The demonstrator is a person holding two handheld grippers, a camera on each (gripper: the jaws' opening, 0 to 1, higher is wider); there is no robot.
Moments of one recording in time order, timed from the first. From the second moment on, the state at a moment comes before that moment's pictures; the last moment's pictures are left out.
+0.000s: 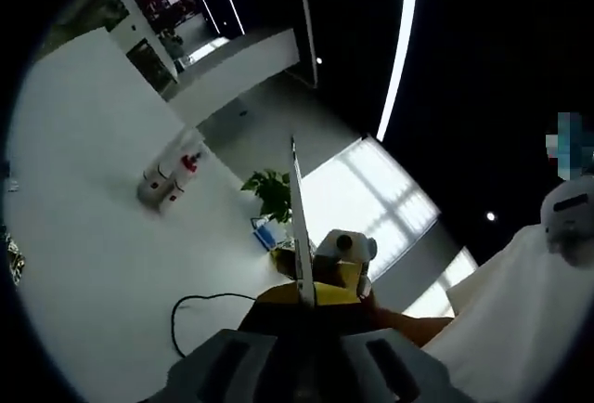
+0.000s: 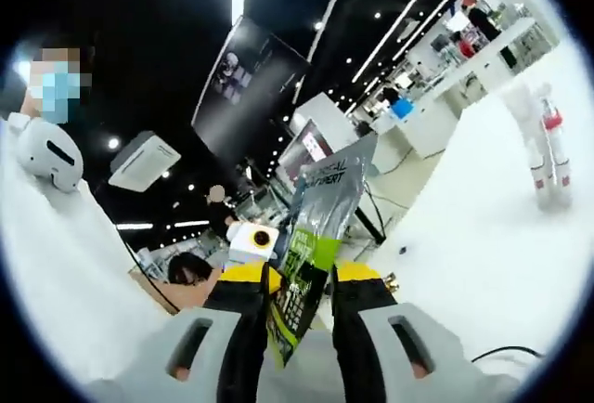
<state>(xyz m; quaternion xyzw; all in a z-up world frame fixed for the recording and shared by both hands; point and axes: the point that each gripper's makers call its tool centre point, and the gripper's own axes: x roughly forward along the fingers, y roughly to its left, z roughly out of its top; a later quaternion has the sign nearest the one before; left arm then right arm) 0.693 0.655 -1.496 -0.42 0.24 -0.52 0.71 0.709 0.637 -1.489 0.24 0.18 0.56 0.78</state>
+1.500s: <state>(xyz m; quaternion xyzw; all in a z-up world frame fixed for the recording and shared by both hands) 0.778 0.683 -1.504 -0.40 0.27 -0.46 0.75 0.724 0.596 -1.561 -0.09 0.14 0.37 0.91</state>
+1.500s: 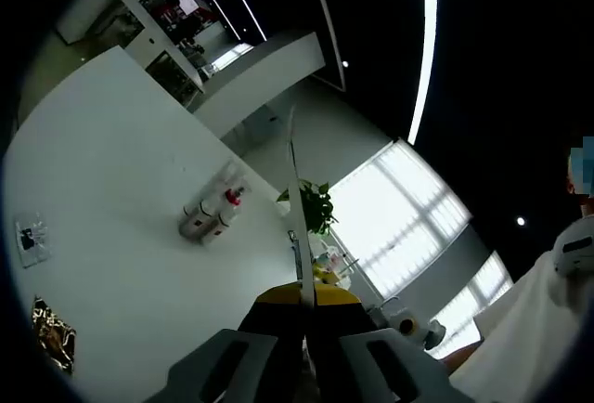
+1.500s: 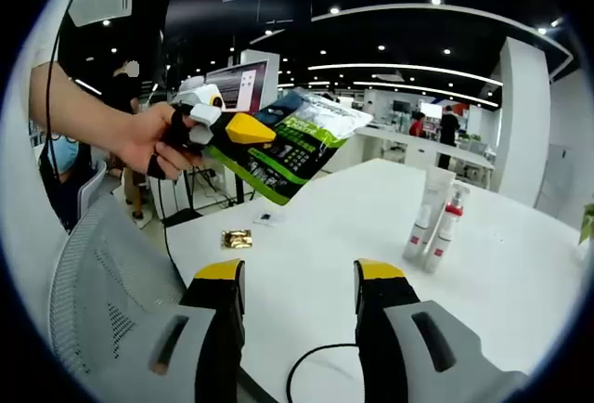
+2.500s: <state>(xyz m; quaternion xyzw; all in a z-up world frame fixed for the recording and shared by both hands) 0.837 0.673 -1.498 -0.40 0.26 -0.45 0.75 0.723 0.595 -1.567 -0.10 0.15 0.38 0.91</state>
